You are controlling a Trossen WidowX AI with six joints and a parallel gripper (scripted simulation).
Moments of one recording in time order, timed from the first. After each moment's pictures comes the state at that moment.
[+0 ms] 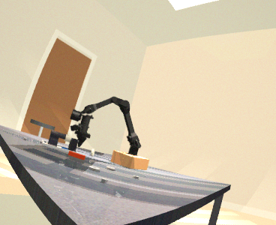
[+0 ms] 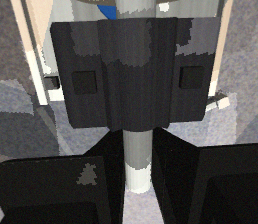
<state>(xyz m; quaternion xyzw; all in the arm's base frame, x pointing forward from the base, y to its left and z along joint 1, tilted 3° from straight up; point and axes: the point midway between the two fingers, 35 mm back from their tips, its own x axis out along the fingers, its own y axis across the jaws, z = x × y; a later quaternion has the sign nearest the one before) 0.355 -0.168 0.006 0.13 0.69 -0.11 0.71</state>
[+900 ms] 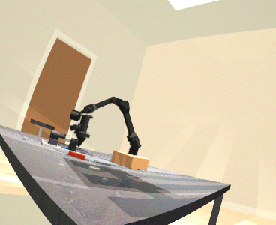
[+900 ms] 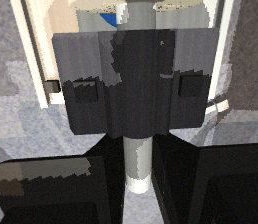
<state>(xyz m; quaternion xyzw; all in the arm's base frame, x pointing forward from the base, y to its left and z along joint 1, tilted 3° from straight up) 0.358 -0.169 0.007 0.13 0.69 -0.11 0.71</state>
